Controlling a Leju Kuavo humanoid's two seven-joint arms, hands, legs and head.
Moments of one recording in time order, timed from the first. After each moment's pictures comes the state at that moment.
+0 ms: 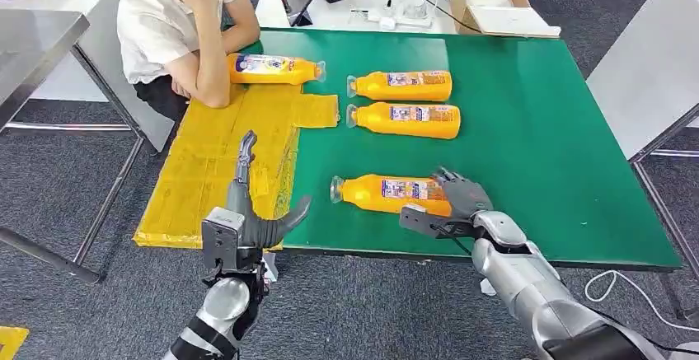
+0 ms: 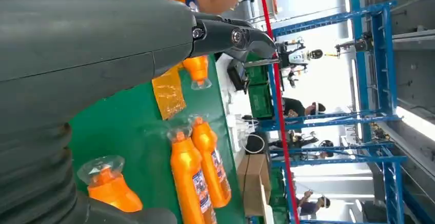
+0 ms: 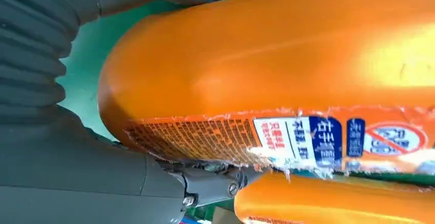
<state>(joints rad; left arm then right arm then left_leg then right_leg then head) -0.16 -0.18 -0.47 -1.33 -0.22 0.43 -0.44 -0.69 -0.08 0.56 -0.42 1.10 -0.12 -0.19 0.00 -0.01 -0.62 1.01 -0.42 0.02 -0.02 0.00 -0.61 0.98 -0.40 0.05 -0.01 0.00</state>
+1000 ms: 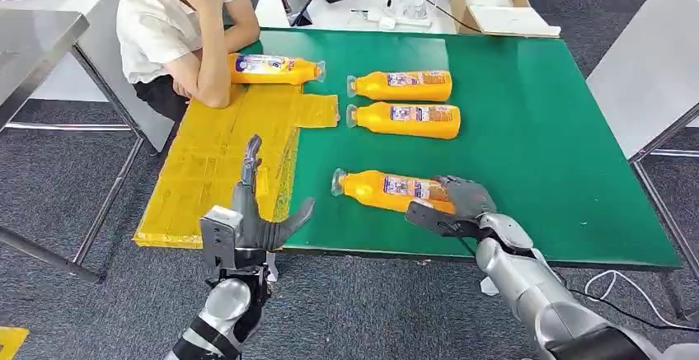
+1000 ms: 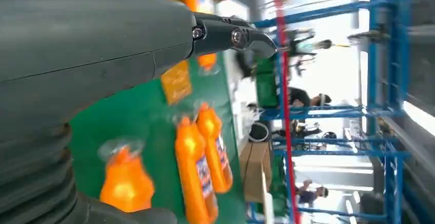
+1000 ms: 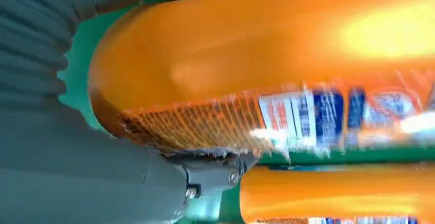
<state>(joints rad) -0.16 -0.19 -0.47 -1.31 -0.05 0.38 -0.45 -0.67 -0.07 0.50 -0.40 0.87 -0.12 -0.34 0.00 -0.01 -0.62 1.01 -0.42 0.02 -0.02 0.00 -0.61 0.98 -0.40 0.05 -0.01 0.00</state>
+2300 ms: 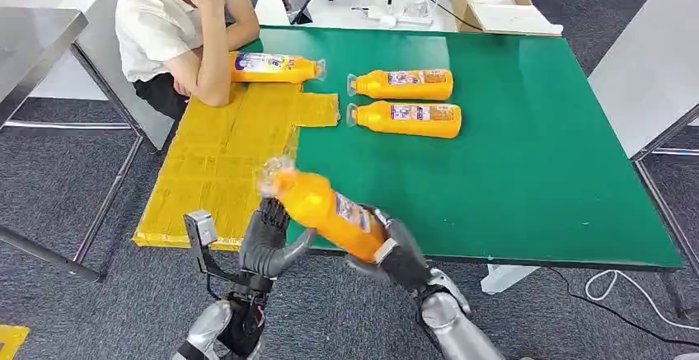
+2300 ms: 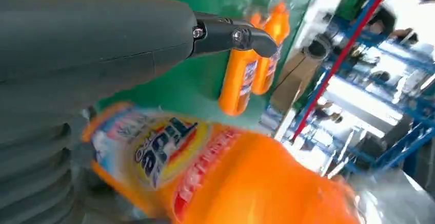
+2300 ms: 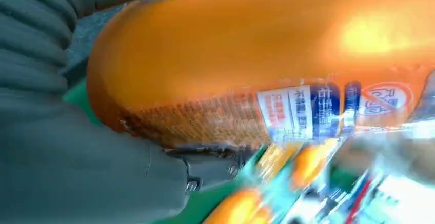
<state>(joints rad) -0.07 -0.15 -0.49 -1.35 0.42 0.01 -0.27 -0.27 0.09 0.49 -0.93 0.45 0.02 -0.64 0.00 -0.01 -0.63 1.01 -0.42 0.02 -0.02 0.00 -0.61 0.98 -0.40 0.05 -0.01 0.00</state>
